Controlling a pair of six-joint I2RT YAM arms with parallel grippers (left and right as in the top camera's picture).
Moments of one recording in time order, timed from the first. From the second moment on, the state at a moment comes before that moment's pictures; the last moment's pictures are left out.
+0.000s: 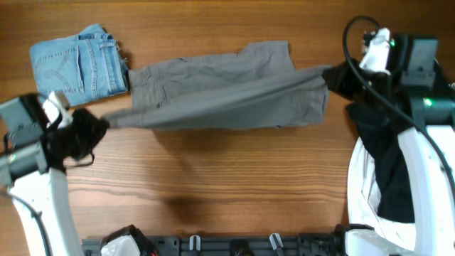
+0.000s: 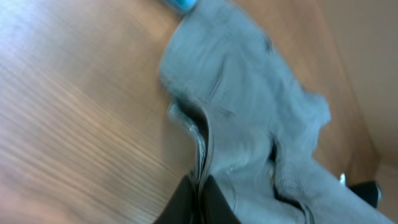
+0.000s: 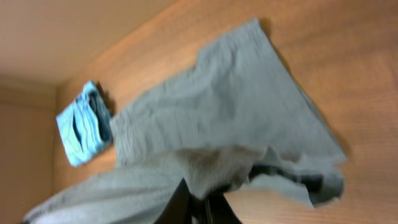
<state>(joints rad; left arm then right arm) 0.43 1.14 1.10 -1.01 0.42 -0.45 -0.02 1.34 1.37 -0.86 -0.43 0.46</state>
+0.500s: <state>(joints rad) 0.29 1.67 1.10 -0.23 0.28 -0.55 -0.04 1.84 1.37 -0.26 -0.50 0.54</state>
